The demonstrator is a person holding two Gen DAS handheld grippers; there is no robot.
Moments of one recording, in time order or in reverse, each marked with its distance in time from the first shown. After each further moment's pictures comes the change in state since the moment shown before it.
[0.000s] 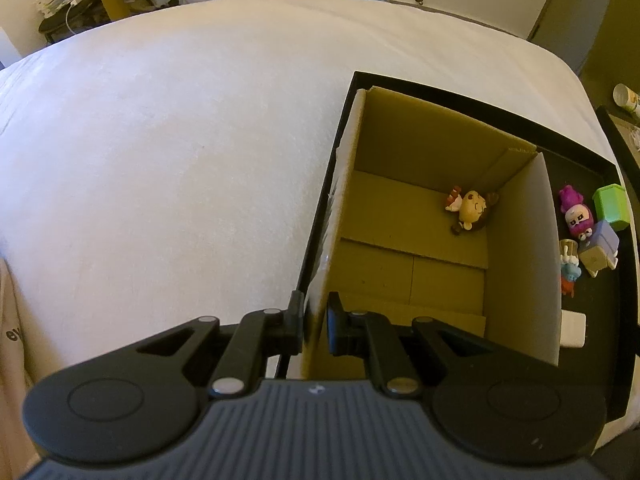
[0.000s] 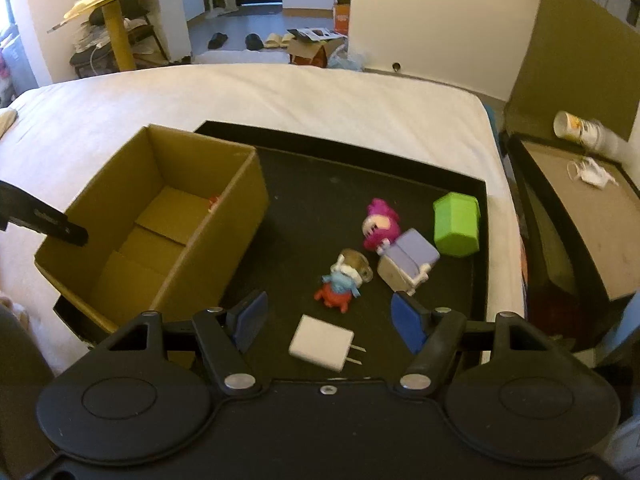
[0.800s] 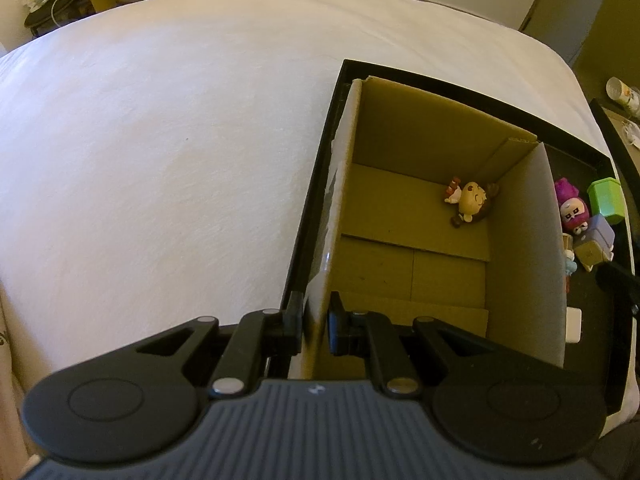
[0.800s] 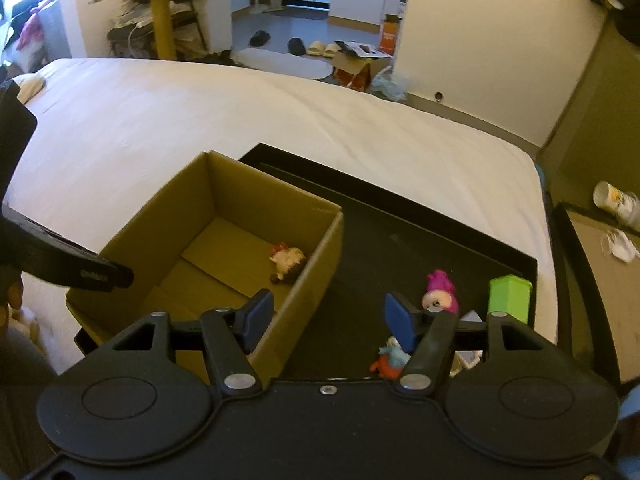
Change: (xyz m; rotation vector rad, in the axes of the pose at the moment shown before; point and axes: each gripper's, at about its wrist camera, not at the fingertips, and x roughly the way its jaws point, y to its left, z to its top) left arm 0.012 0.008 0.002 0.012 0.033 -0.039; right arm 0.008 0.068 0.049 -0.154 -0.030 0.015
